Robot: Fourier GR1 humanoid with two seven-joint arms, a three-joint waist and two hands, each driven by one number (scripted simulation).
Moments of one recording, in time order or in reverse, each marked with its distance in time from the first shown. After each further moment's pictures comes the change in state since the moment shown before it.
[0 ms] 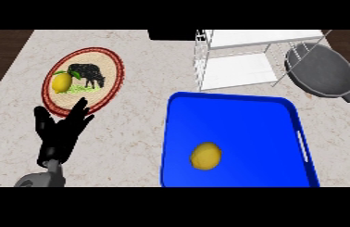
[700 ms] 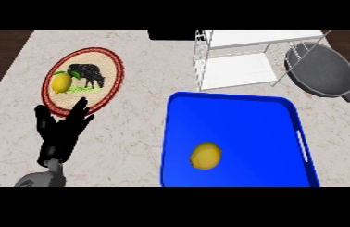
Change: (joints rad) left arm -0.004 -0.008 0.003 -0.005 -0.010 0.009 0.017; right arm 0.035 -0.279 -0.138 0.087 -0.051 -0.107 0.022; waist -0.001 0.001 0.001
